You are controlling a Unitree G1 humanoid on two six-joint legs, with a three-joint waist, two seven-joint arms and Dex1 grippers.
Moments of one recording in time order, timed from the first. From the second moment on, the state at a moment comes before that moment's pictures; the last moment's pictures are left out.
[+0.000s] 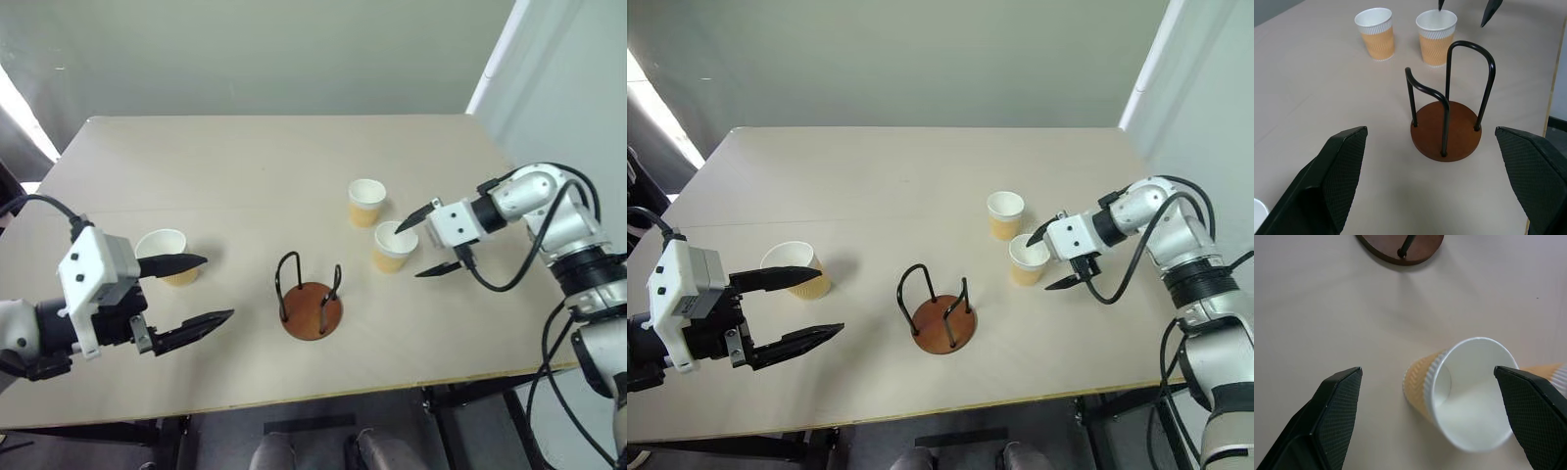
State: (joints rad) left arm 0.21 1.01 0.76 -0.70 -0.85 0.75 -0.96; right arm -1.03 -0.75 0.44 0.56 0.02 -0.39 1.51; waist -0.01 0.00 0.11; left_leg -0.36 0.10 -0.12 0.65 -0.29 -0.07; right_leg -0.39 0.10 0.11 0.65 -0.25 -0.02
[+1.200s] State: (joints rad) left arm 0.25 1.01 0.77 -0.73 -0.86 0.75 -0.93; right arm -1.11 -0.79 0.41 0.02 0.57 -0.01 1.60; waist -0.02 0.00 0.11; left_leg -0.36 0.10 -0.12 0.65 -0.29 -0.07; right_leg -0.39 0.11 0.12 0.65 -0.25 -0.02
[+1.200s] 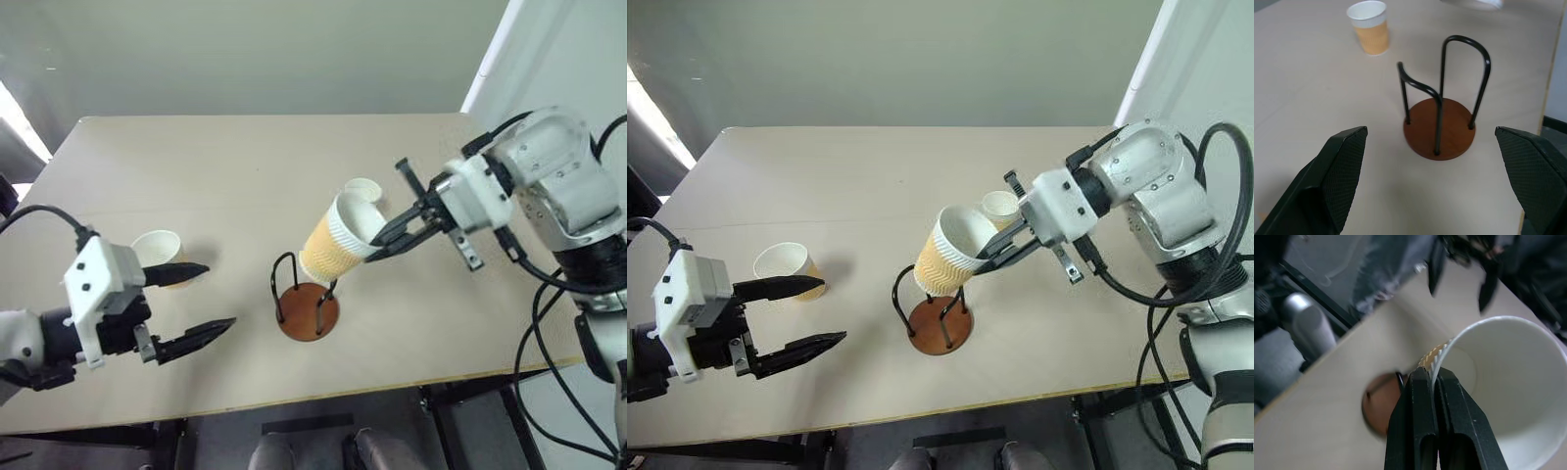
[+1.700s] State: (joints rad) left arm 0.25 1.01 0.76 -0.74 -0.87 0.76 -0.92; right arm -1.02 -0.63 0.43 0.03 0.32 -0.03 1.56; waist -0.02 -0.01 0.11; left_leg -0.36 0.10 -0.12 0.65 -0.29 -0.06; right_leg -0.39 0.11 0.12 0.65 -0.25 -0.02
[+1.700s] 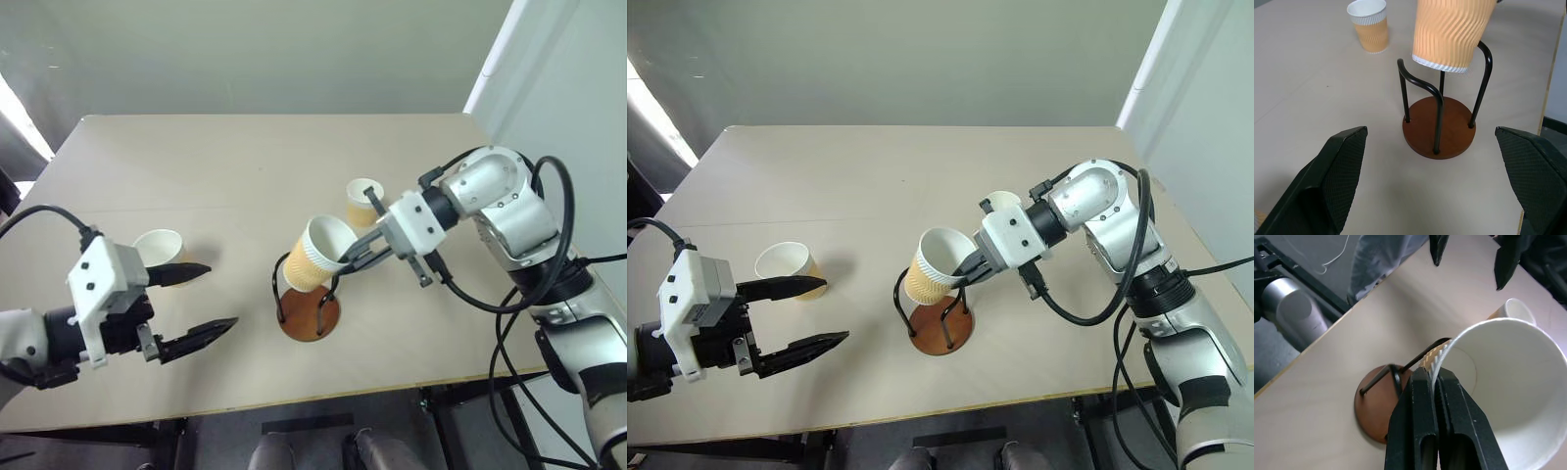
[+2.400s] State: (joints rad) left arm 0.28 1.00 0.79 -0.75 -0.87 0.76 -0.91; right arm -1.41 -0.49 0.35 0.97 -0.05 -0.35 1.14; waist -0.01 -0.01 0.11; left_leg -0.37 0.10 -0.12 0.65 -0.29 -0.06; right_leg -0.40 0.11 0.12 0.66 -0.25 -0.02
